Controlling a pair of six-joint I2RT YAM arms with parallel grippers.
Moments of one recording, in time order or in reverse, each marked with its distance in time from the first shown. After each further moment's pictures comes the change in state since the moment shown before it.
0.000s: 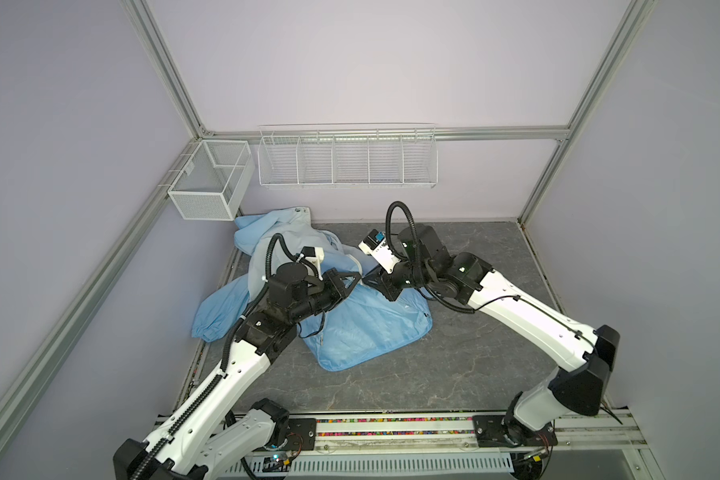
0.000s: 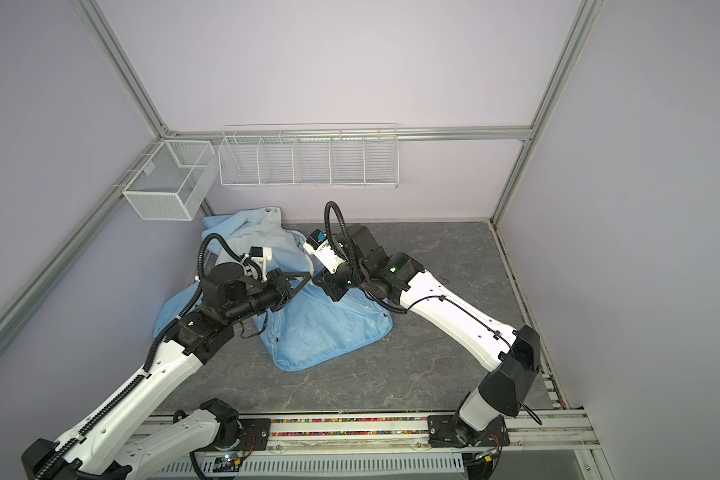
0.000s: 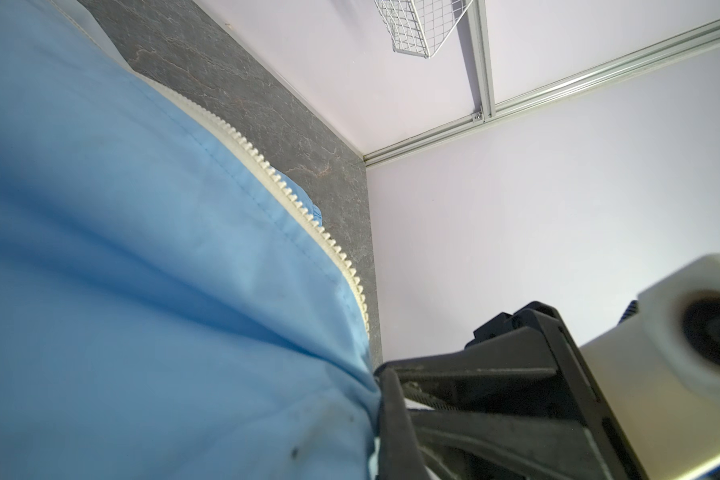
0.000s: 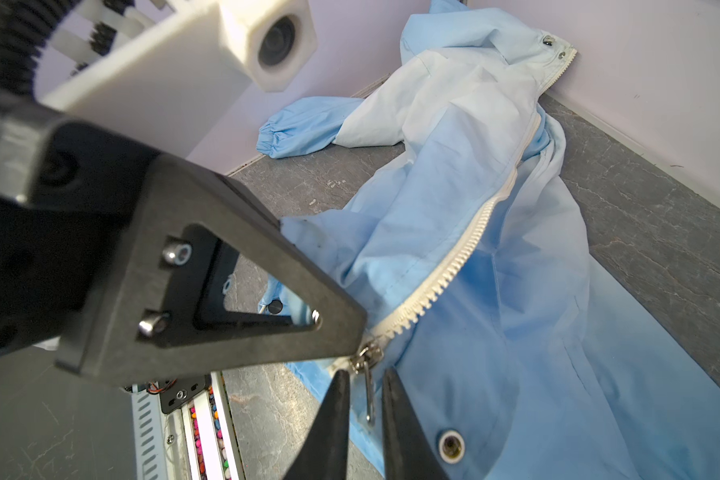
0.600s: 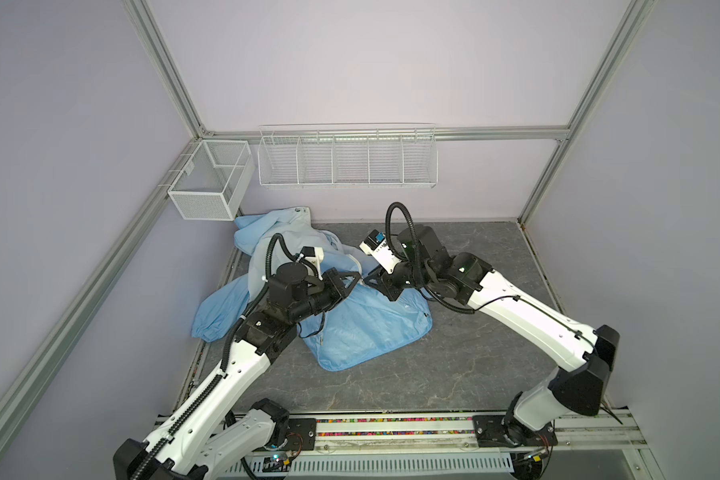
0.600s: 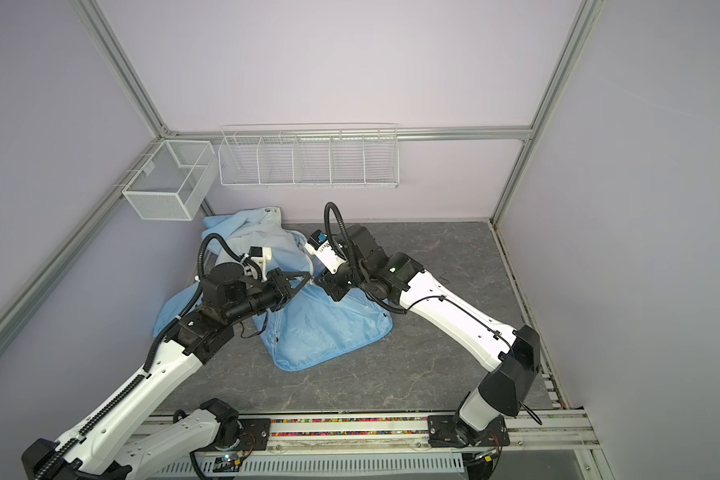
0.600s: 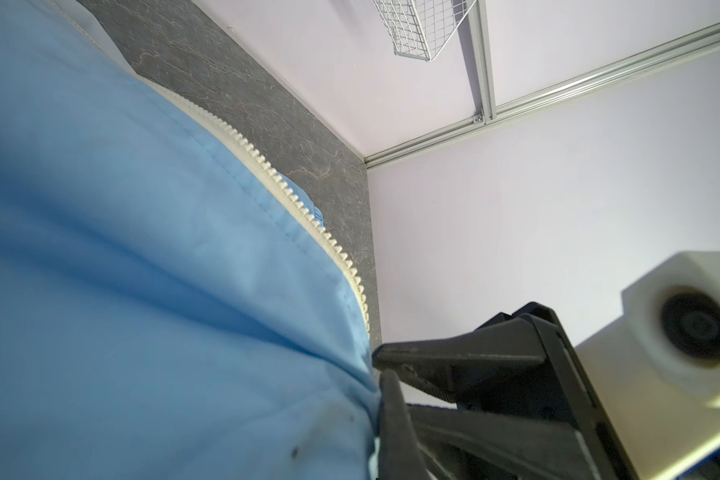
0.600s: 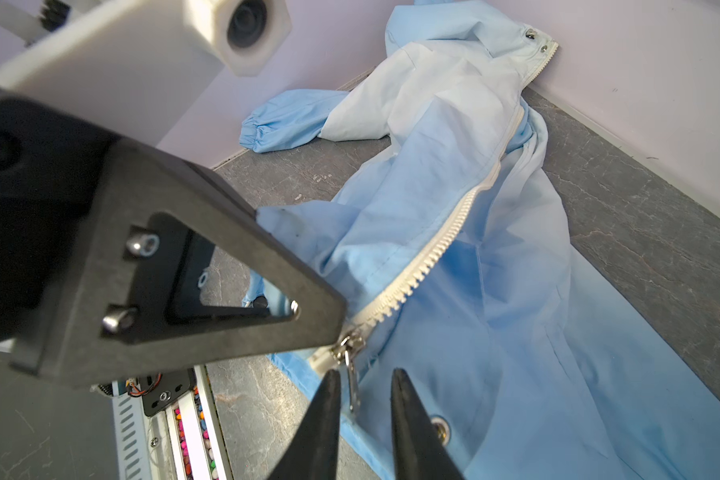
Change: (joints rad) left arm 0.000 0.000 0.000 0.000 -0.010 0.000; right arm 0.002 0.000 0.003 -0.015 0.044 -0.004
